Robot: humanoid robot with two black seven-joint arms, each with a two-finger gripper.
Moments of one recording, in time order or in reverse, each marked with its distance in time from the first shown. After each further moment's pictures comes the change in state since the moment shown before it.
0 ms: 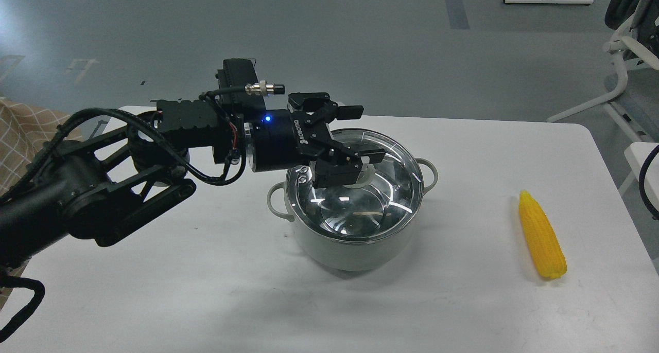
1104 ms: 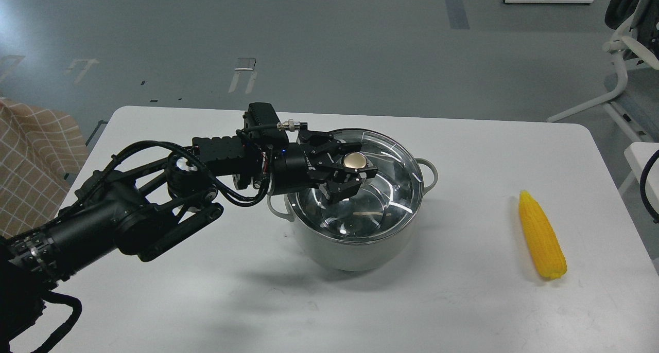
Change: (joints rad) left arm 0.067 -0.134 0.044 0.250 0.040 0.061 0.010; right arm -0.017 0.002 0.010 0.016 0.000 0.000 0.000
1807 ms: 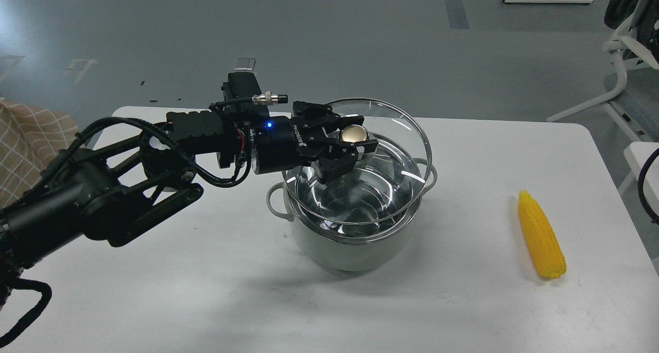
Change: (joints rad) left arm -0.061 0.179 -0.048 -0.161 -0.072 -0.003 0.003; right arm -0.001 0.007 -0.001 0.001 0.000 0.000 0.000
